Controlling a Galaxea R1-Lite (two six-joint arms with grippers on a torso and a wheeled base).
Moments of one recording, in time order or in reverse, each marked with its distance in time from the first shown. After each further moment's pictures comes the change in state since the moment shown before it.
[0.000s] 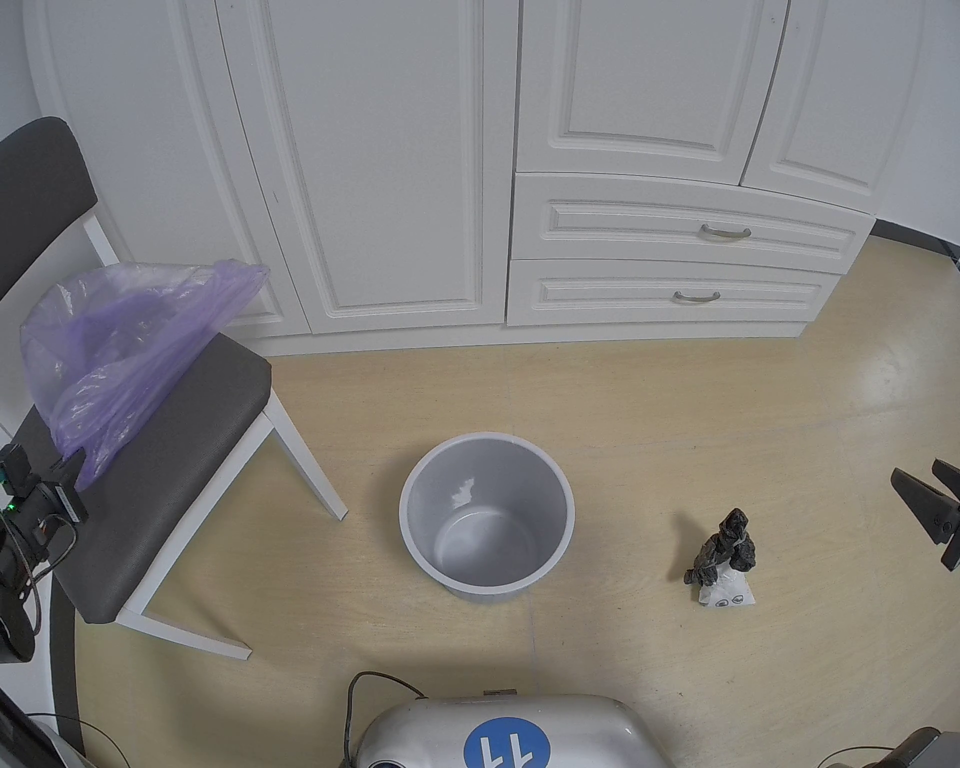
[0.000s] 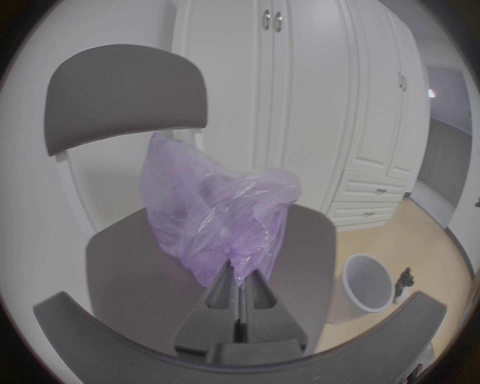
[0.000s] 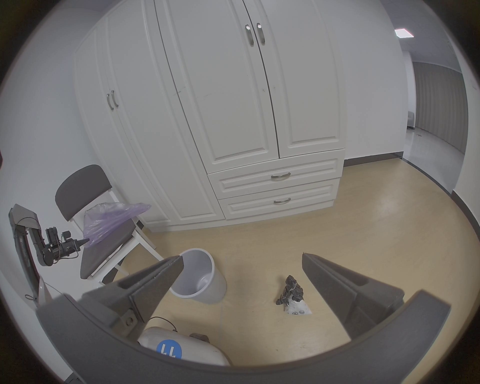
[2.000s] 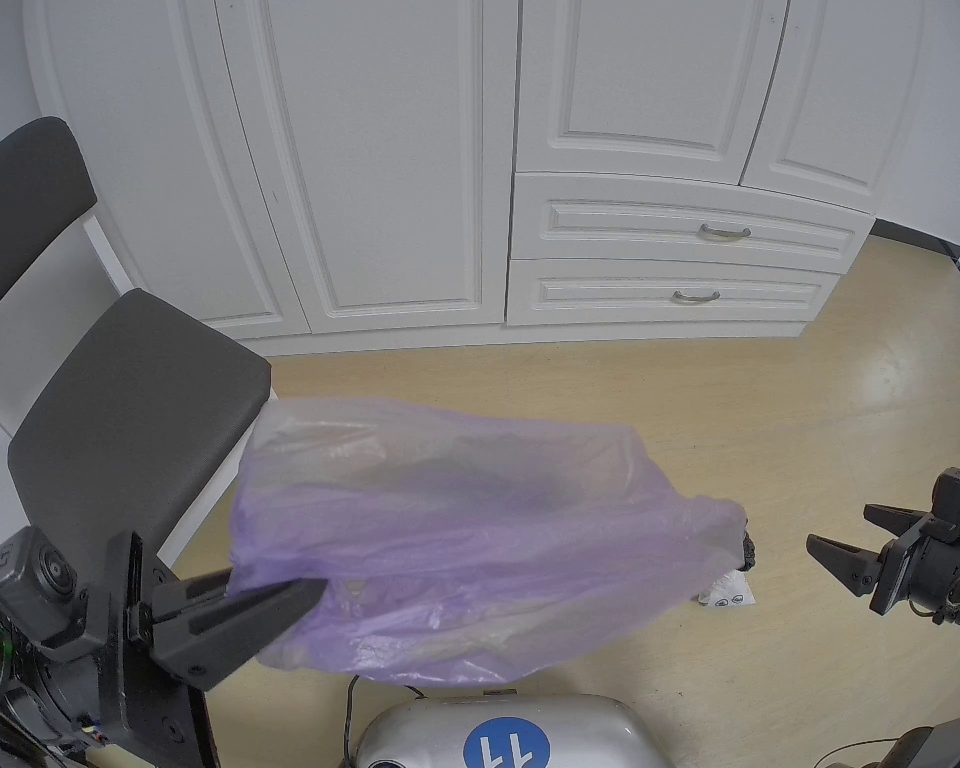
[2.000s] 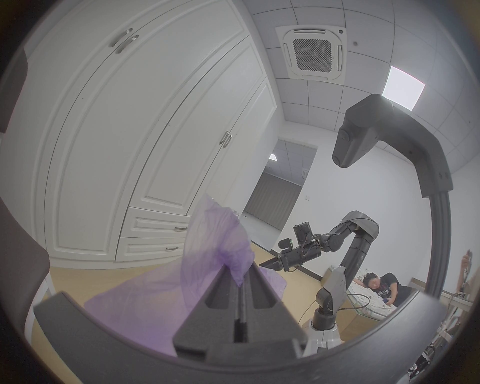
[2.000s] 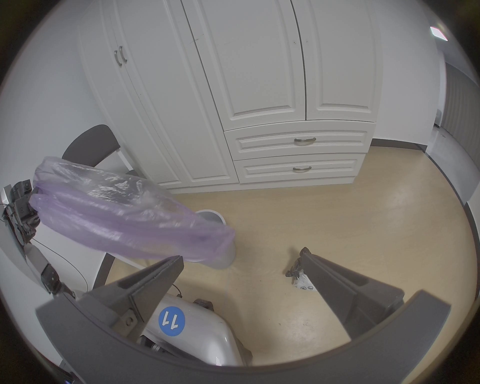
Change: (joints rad) left arm -1.419 -0.491 0.058 0.105 0.278 -0.107; right arm 0.306 0.196 0.037 -0.013 -0.182 -0.014
